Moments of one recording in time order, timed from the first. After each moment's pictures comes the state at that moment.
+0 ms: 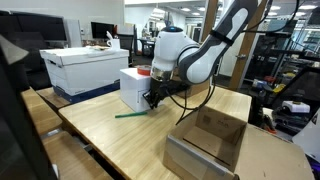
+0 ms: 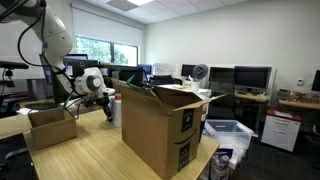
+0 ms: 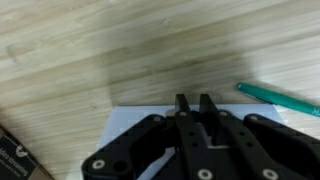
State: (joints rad) arm 0.46 0.55 -0.21 -2.09 -0.31 2.82 0.95
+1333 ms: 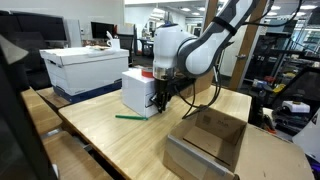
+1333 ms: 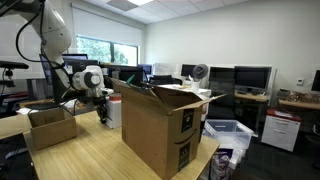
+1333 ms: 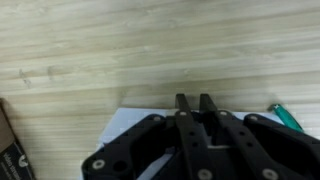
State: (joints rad) arm 0.35 0.50 -0.07 -2.10 -0.24 2.60 0.71
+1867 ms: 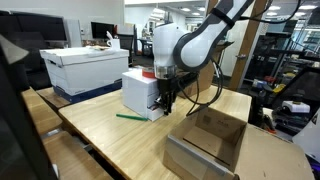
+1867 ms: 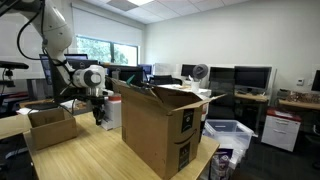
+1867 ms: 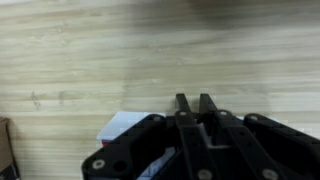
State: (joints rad) arm 0.29 0.48 0.00 -2.08 -0.15 2.45 0.57
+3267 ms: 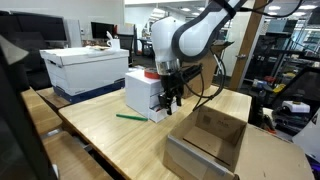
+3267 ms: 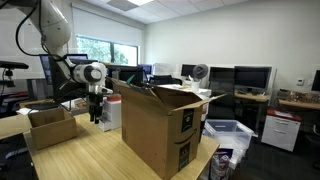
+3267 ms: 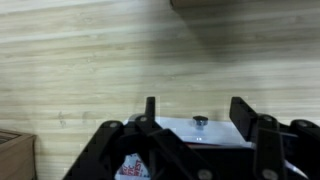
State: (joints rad) arm 0.28 0.44 0.01 -2.07 -0.11 2.28 0.53
